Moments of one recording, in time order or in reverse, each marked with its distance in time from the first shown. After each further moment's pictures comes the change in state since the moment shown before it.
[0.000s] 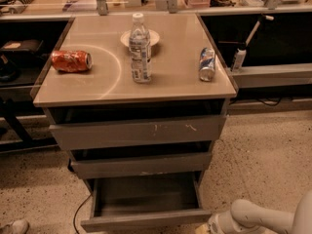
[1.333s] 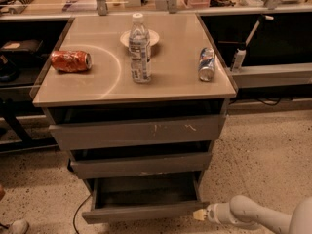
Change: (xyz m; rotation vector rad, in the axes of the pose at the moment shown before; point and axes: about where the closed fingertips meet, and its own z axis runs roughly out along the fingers) arm -0.066 -0.043 0.015 0.021 -0.207 0.167
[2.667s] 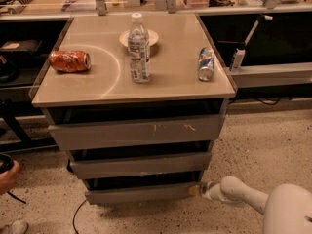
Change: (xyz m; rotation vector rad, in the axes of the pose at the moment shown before) arm -0.112 -0.019 0.030 0.050 -0.138 -0.001
